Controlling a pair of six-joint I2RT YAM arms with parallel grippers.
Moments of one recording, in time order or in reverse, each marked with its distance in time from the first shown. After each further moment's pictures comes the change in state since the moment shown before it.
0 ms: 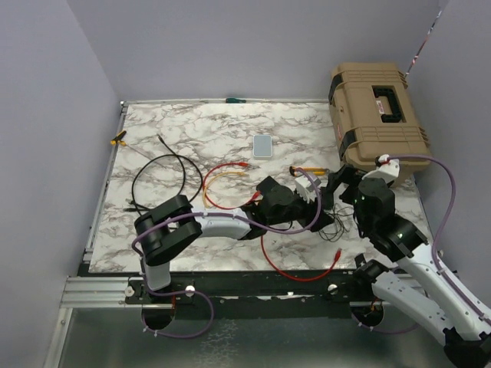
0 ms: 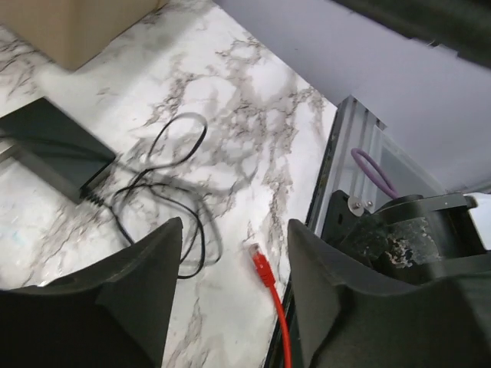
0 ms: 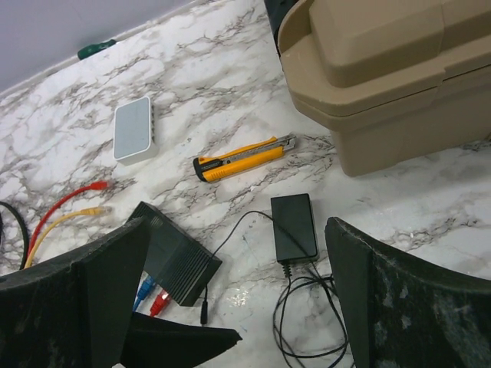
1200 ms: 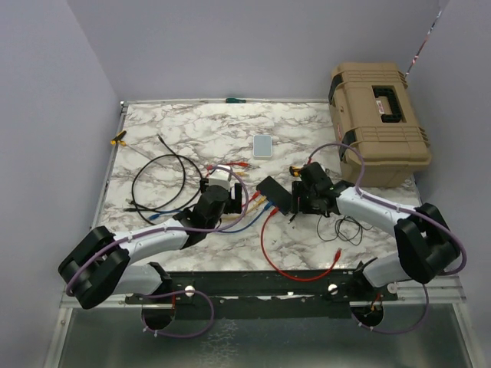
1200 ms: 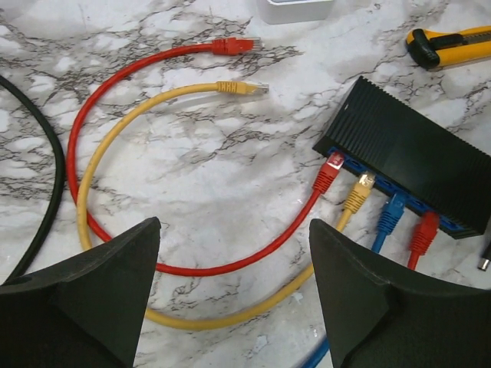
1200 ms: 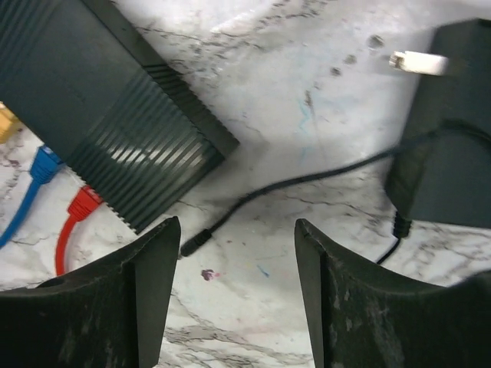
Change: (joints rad) left arm 0.316 -0.564 -0.522 -0.328 -0.589 0.164; right arm 0.000 0.774 0.090 -0.016 -0.460 0.000
